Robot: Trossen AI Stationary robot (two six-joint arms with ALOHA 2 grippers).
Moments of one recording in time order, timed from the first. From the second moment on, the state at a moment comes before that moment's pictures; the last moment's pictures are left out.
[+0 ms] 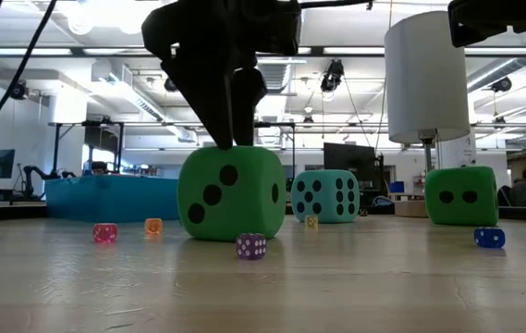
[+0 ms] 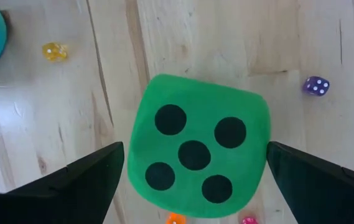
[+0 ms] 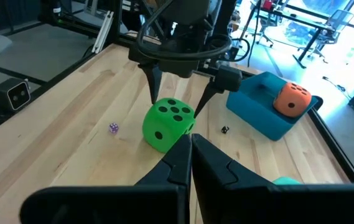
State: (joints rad) left arm -0.20 2.00 1.62 -0.97 -0.08 -0.02; right arm 0.45 0.53 0.47 -0.23 0.32 -0.11
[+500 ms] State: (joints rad) left arm -0.20 2.00 1.60 -0.97 -0.07 -0.02; right arm 0.45 0.53 0.47 -0.23 0.32 -0.11
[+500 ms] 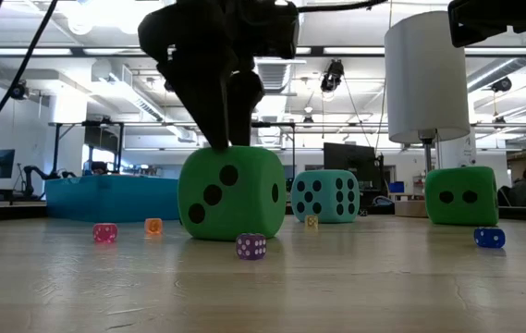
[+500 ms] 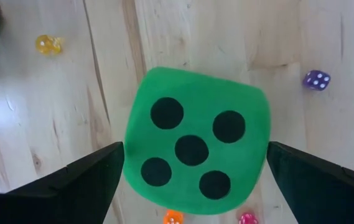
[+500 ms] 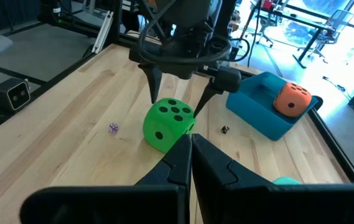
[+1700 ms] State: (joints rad) left arm -0.19 2.00 1.60 -0.94 -0.02 0.00; right arm 0.45 0.53 0.47 -0.23 0.32 -0.11
